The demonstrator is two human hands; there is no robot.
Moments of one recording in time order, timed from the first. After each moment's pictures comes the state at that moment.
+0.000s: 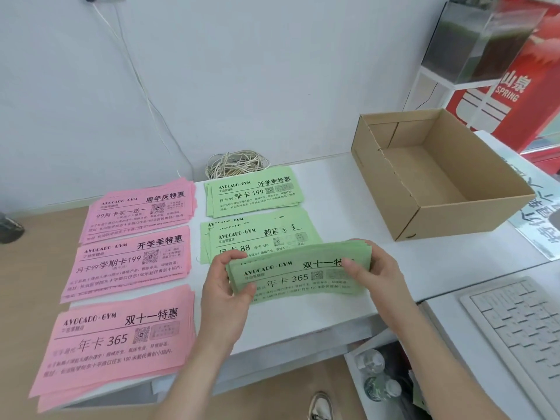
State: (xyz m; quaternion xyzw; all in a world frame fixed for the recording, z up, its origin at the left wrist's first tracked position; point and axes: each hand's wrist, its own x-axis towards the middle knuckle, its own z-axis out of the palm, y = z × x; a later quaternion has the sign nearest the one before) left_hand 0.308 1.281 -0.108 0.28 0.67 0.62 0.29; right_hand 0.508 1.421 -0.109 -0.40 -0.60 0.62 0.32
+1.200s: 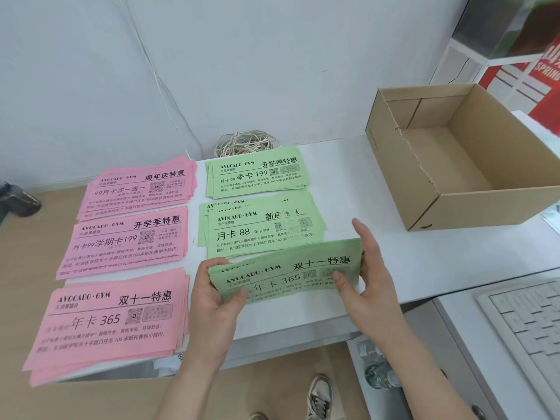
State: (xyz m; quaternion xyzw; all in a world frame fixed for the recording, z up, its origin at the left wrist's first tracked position) left_hand 0.318 1.265 -0.130 0.23 0.62 0.69 0.29; right_hand 0.500 1.397 -0.133 -0.33 -0.72 0.50 0.35
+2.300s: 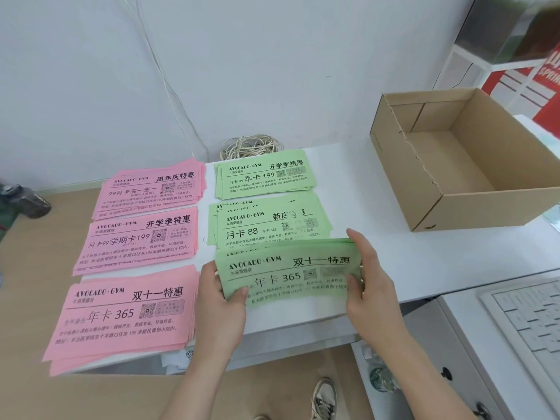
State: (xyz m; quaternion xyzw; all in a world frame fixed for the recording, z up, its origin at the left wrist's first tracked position) left_hand 0.320 1.258 -0.127 0.22 0.79 0.53 0.21; right_hand 0.498 1.386 -0.138 -0.38 -0.78 0.39 0.32
